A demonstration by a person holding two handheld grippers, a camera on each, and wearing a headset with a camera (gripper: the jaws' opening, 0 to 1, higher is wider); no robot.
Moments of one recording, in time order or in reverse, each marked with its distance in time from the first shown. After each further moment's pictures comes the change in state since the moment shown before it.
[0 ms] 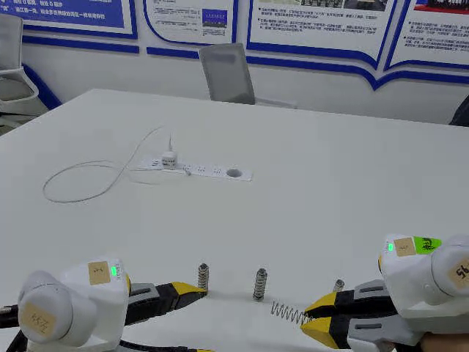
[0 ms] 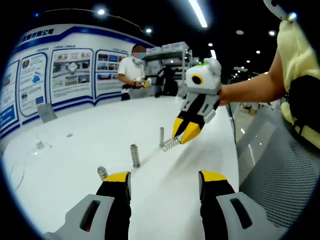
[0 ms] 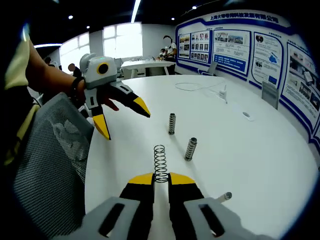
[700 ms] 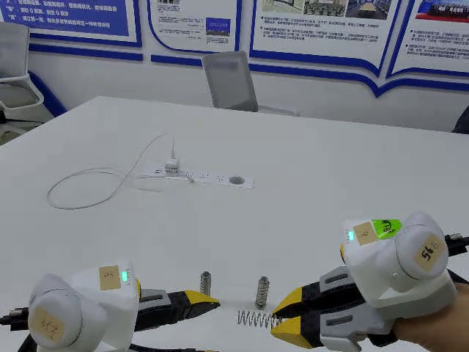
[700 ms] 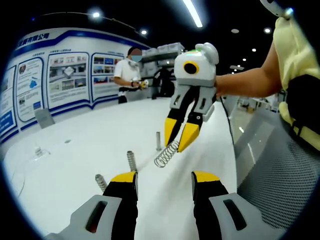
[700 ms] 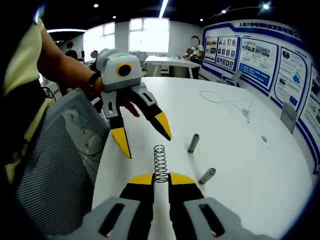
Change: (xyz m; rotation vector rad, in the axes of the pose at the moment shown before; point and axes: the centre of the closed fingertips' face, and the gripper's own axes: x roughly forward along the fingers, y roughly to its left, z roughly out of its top) left arm 0.001 -0.006 0.010 0.032 -0.010 -0.016; right arm 0.014 0.030 0.037 -0.172 0.030 0.145
